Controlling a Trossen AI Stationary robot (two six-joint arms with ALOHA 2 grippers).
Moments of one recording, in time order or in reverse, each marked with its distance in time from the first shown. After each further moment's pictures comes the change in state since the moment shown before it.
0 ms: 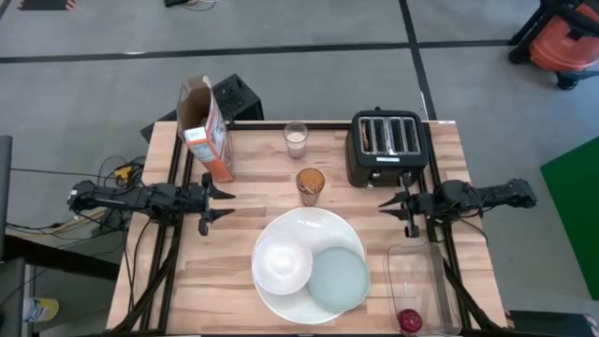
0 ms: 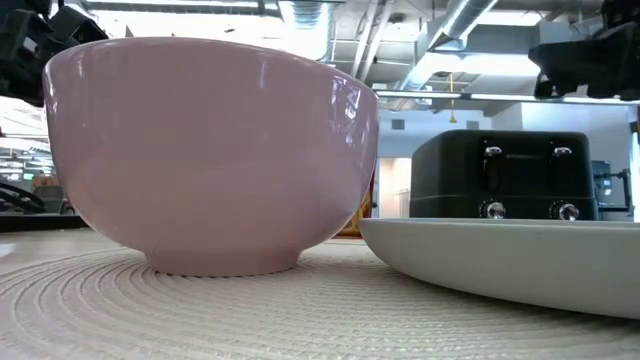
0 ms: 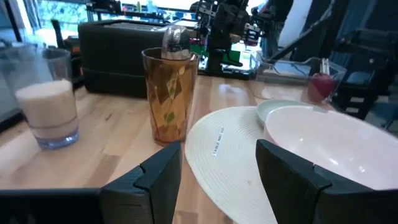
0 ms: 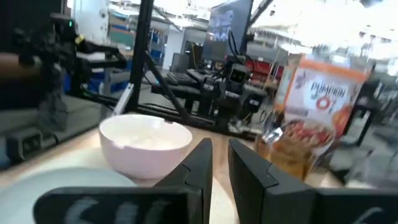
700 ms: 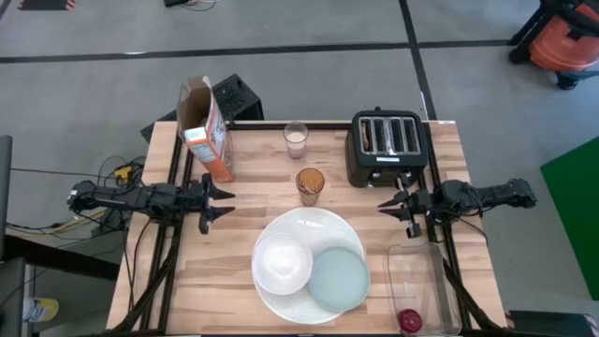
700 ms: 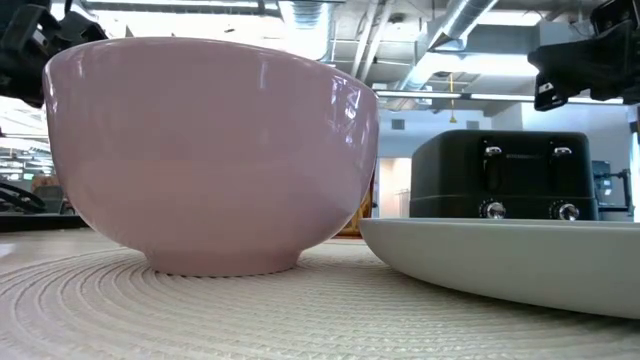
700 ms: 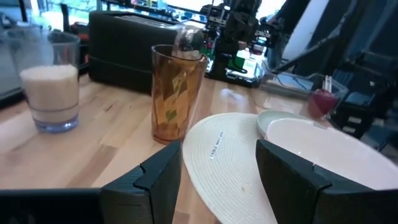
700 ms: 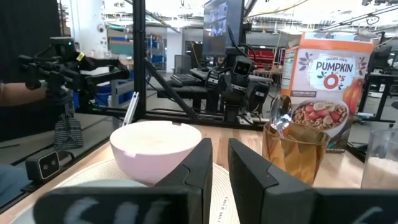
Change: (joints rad) left arm 0.000 0.000 -0.001 0.006 -0.029 -0.115; right arm -0.001 0.000 0.000 -0.008 0.002 0.140
